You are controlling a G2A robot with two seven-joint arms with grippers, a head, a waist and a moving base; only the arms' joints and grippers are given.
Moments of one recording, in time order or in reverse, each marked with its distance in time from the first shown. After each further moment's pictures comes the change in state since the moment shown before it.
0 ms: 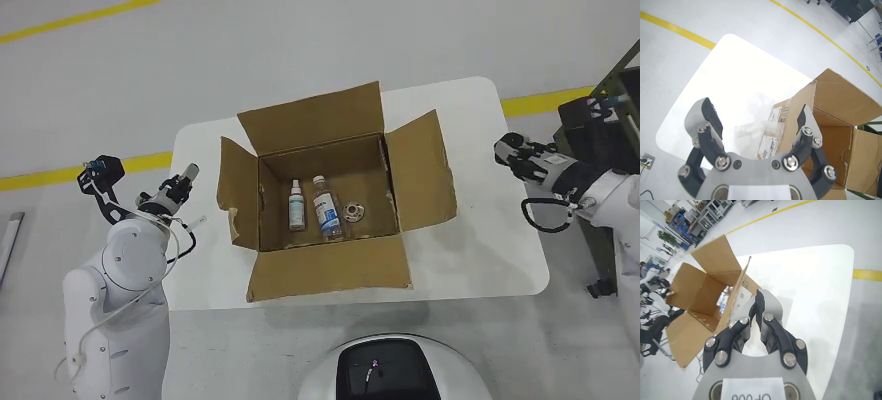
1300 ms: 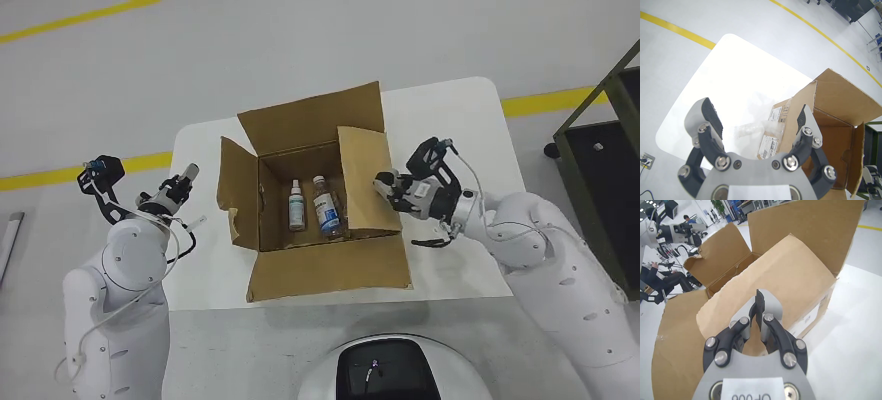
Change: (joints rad) left arm 0.000 0.000 0.000 0.000 0.000 0.000 0.000; right arm 0.197 -0.034 -0.509 0.239 -0.081 -0.283 -0.266
